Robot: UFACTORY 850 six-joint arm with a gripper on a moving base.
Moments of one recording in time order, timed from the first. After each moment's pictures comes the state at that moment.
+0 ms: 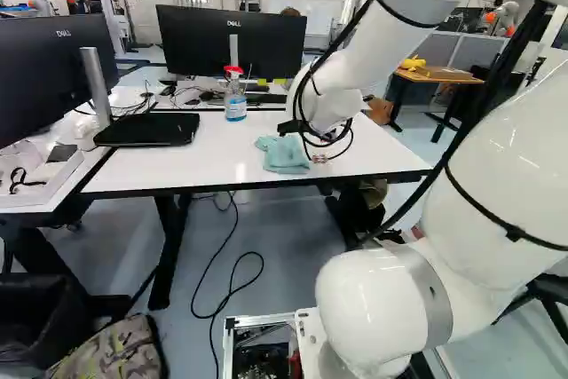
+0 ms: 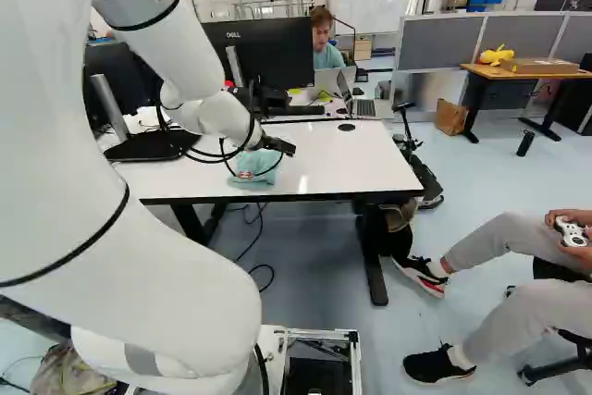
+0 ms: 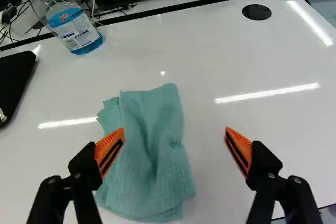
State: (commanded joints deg) arm 2.4 5.8 -30.6 9.9 11.0 0.0
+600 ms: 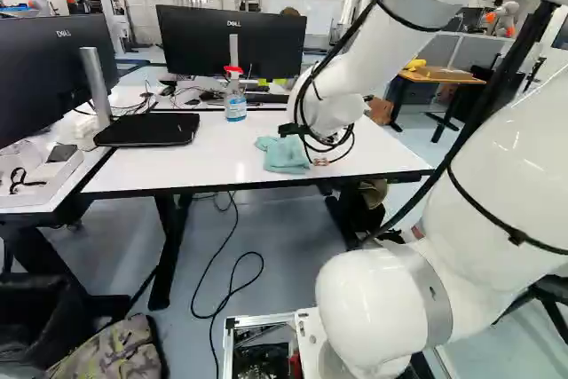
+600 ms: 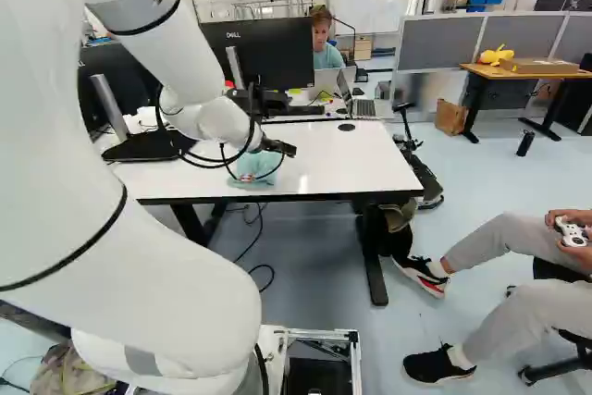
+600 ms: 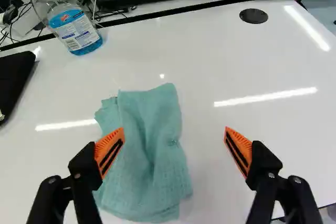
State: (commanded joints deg) arm 2.2 6.8 -28.3 8.9 14.6 0.0
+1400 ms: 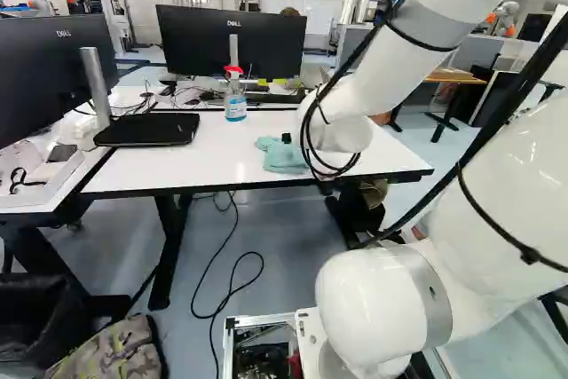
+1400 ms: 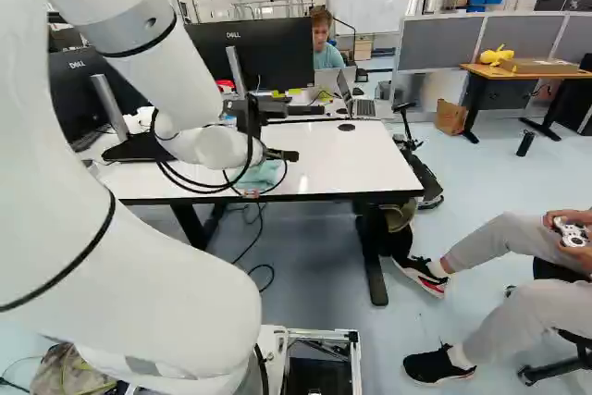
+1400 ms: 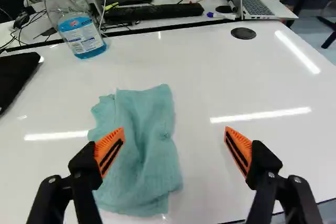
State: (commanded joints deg) arm 1.3 10.4 -19.1 5.4 28.5 0.0
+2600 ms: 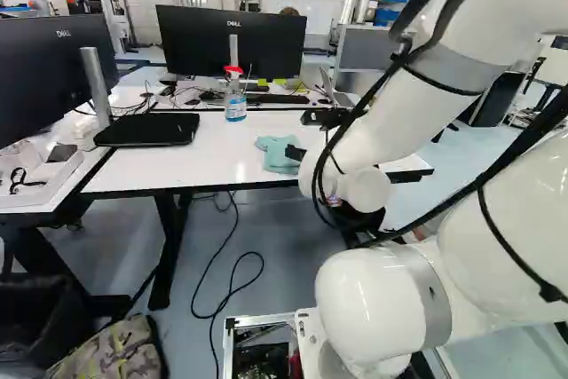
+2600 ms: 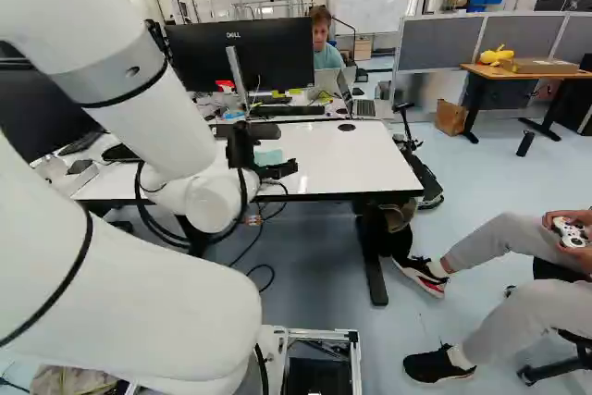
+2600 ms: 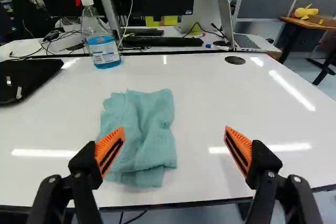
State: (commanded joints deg) arm 0.1 15.6 -6.0 0.4 48.5 0.0
